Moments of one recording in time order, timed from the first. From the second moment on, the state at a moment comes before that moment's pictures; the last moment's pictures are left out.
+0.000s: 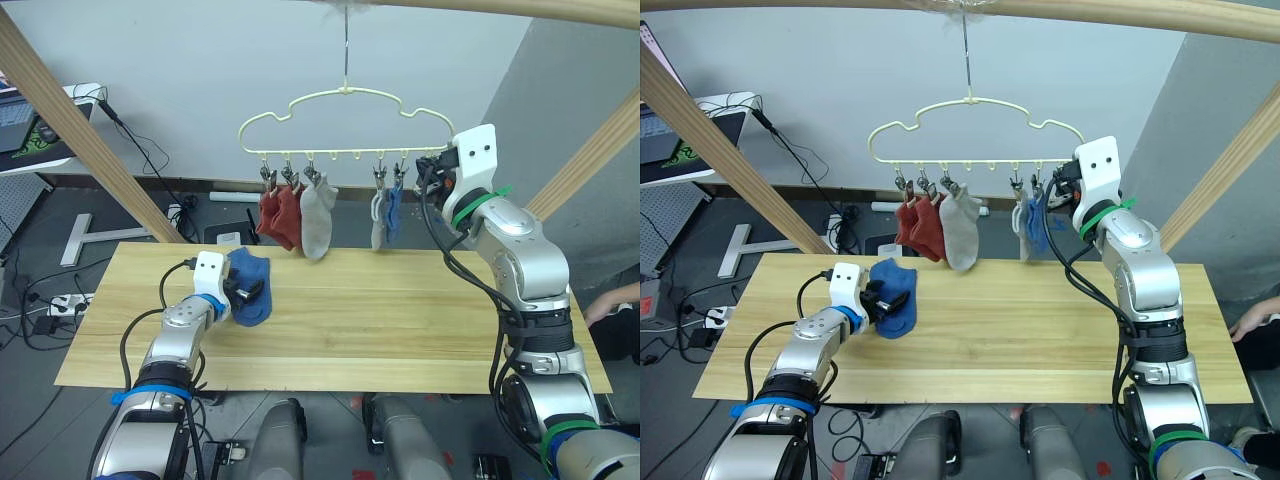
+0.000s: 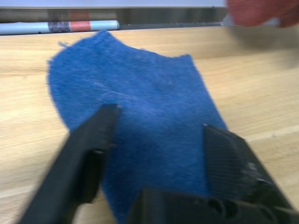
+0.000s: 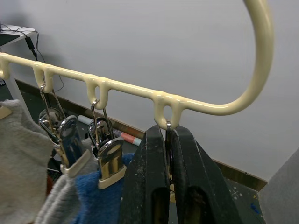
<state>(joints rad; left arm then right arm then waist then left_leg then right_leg) -0.45 0.44 0.03 0.72 -0.06 0.06 -0.49 -0.73 -0.31 -0.05 -0.06 0.15 0.62 0.31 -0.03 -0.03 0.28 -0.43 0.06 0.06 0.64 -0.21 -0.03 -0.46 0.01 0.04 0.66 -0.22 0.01</state>
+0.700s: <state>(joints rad) -0.22 0.32 -0.07 0.13 -0.23 0.25 -0.73 -0.86 -0.34 -0.16 0.01 0.33 0.91 0.37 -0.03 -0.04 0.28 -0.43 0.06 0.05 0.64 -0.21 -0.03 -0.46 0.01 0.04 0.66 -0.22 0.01</state>
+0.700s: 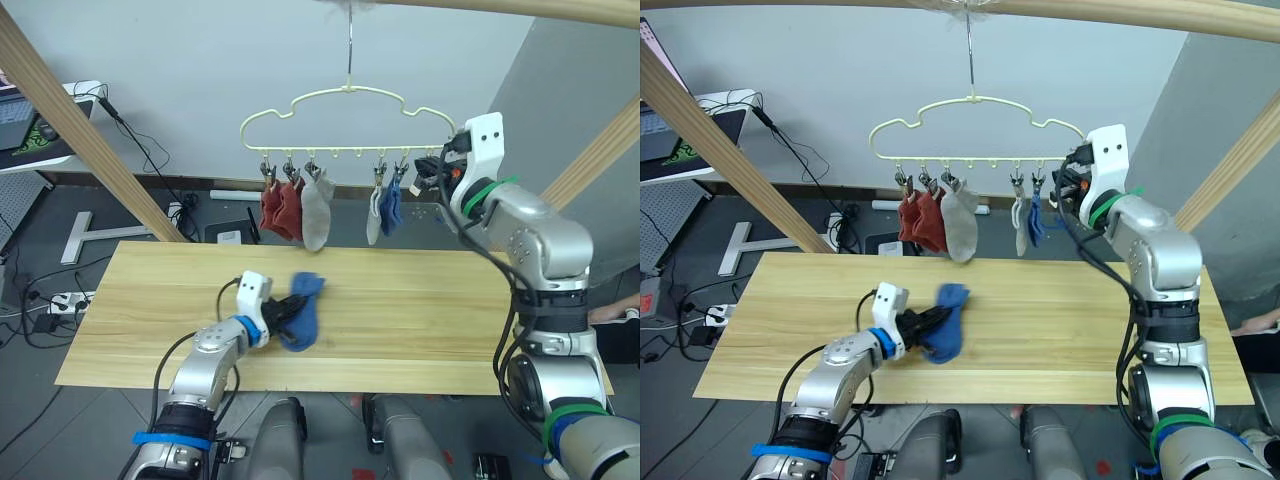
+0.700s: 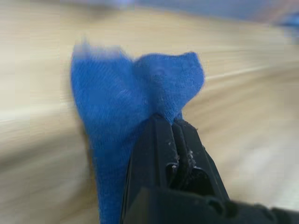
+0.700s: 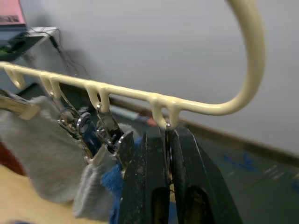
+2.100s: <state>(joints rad) -0.47 0.15 -0.23 0.01 -0.16 0.02 -0.69 -1.12 -0.26 -0.62 0.13 0.55 1.61 0.18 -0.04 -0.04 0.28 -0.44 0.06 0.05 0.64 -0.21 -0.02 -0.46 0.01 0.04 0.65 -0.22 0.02</state>
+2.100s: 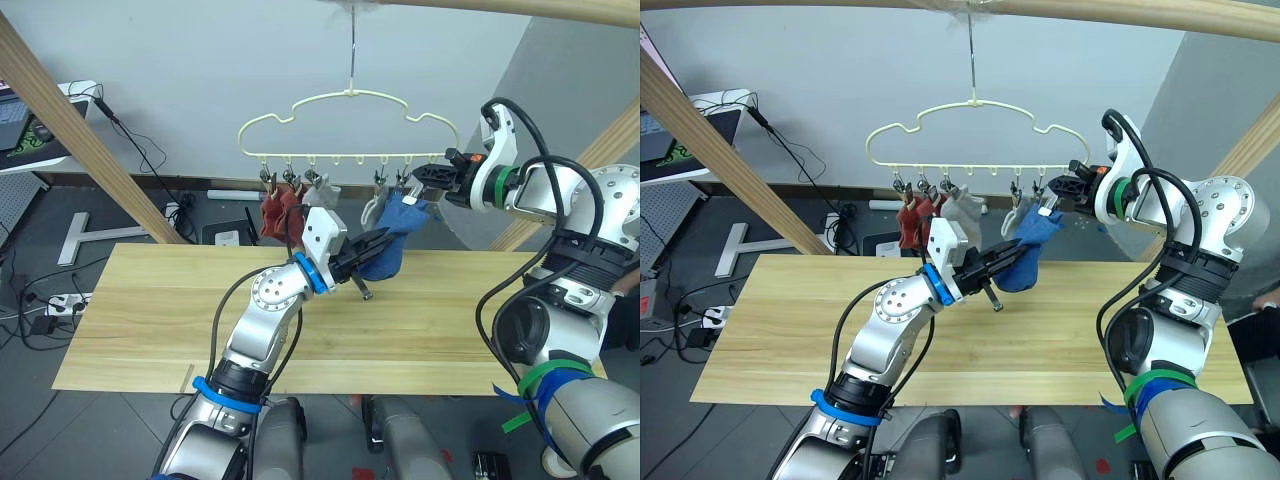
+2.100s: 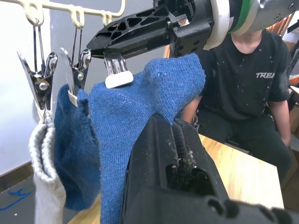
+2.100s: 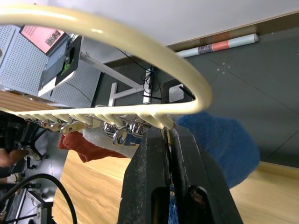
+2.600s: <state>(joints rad) -0.52 0.11 -0.23 0.04 -0.17 0.03 -0.69 -1.12 -0.29 -0.65 0.16 0.64 1.61 0.16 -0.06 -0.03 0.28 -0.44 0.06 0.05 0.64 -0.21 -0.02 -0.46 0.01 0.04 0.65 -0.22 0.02</state>
